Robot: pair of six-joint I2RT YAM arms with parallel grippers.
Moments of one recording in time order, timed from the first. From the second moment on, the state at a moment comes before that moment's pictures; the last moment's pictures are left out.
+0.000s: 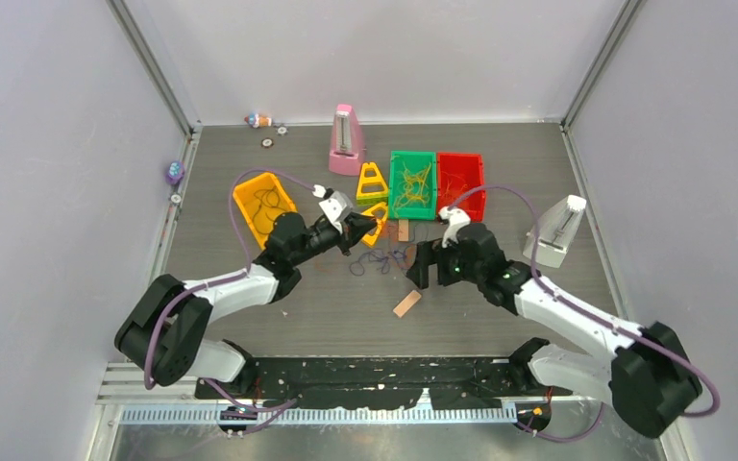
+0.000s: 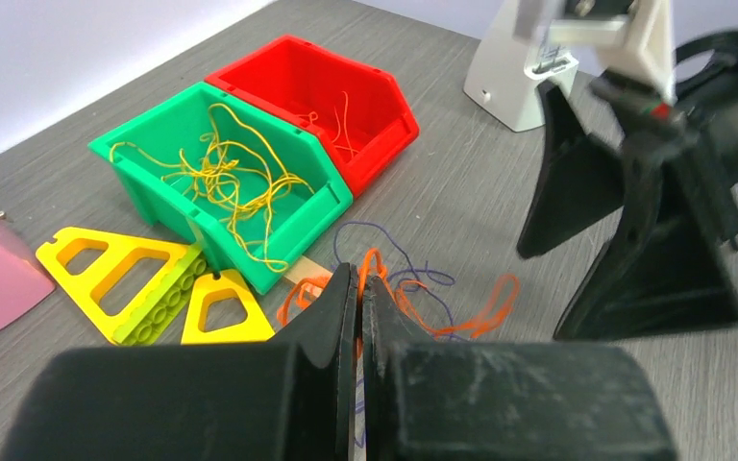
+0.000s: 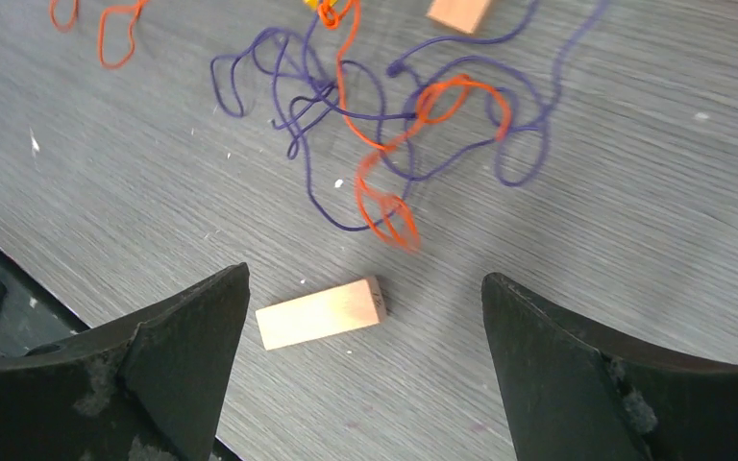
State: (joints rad) left arm -0.59 1.39 0.55 0.85 0.44 -0.03; right arm 0.55 1.01 0.52 -0.13 -0.14 0.37
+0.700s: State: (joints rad) left arm -0.58 1.14 0.54 0.70 0.32 -0.04; right arm 0.69 1.62 0.73 0.12 0.18 0.50
